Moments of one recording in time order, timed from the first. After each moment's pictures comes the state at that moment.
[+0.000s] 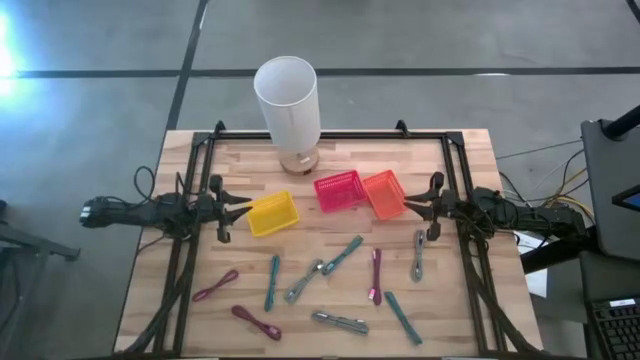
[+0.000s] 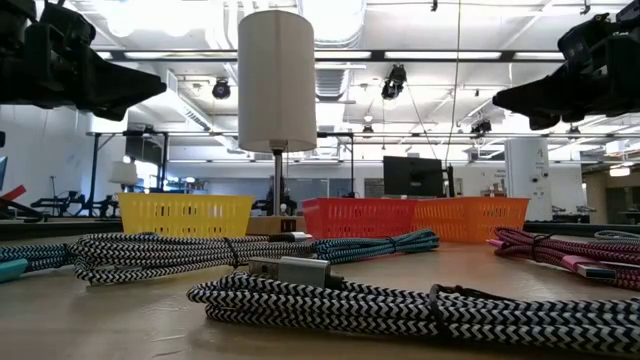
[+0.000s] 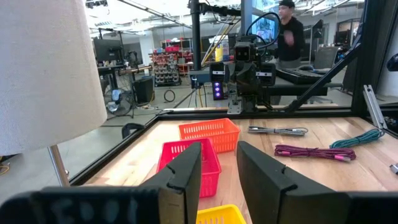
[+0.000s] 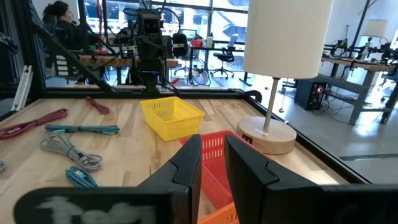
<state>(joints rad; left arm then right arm) -0.11 0.01 0.01 0.05 -0.30 0.10 -0.07 0.04 0.01 0.03 0.10 -0.01</state>
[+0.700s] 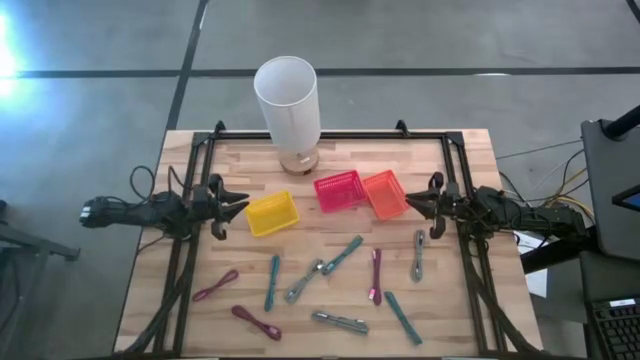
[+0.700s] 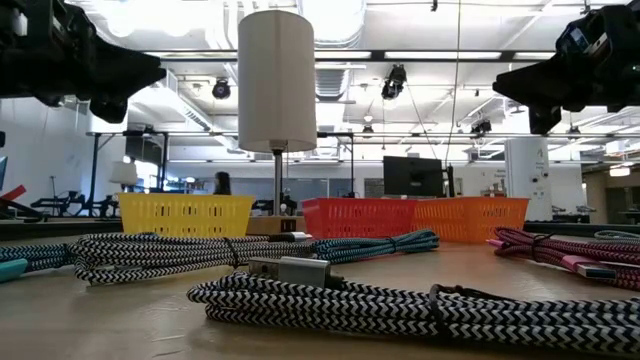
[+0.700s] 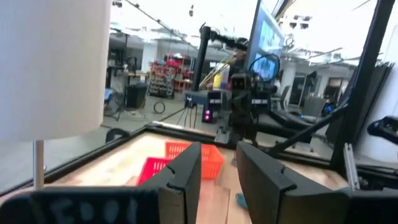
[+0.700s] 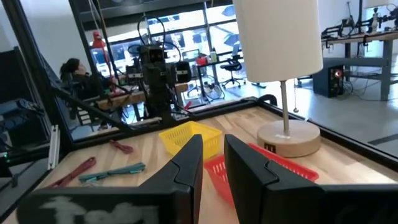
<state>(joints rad) -0.11 0.01 0.01 0.16 -0.32 -0.11 -0.07 0.04 0.01 0.11 0.11 0.22</state>
